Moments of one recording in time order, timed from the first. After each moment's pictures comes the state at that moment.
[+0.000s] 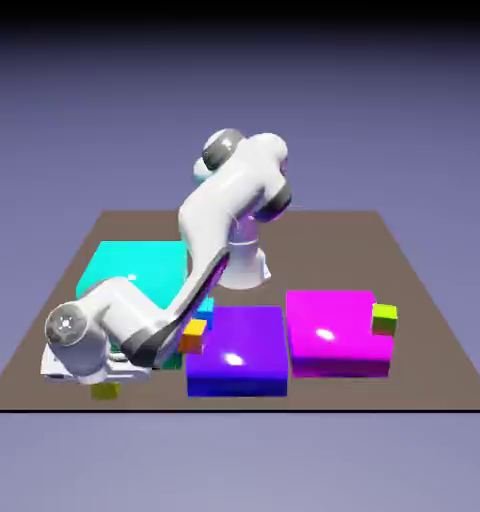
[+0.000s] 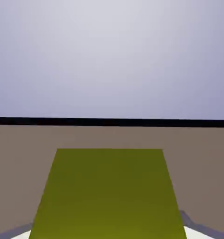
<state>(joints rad) 0.25 1.05 -0.88 -1.46 0.45 1.68 0.02</state>
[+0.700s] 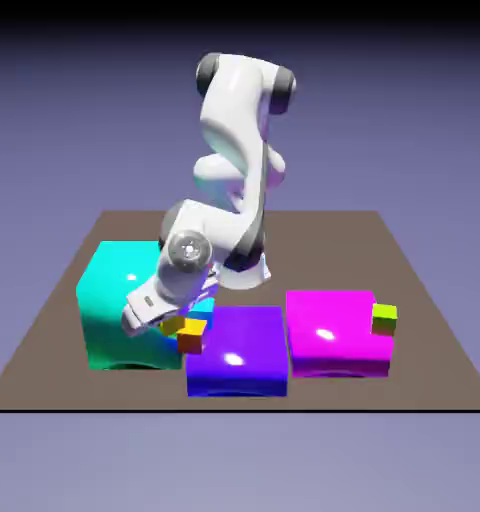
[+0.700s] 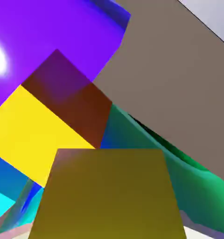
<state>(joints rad) 0.27 0.29 -0.42 -2.06 -0.28 1.83 -0.01</state>
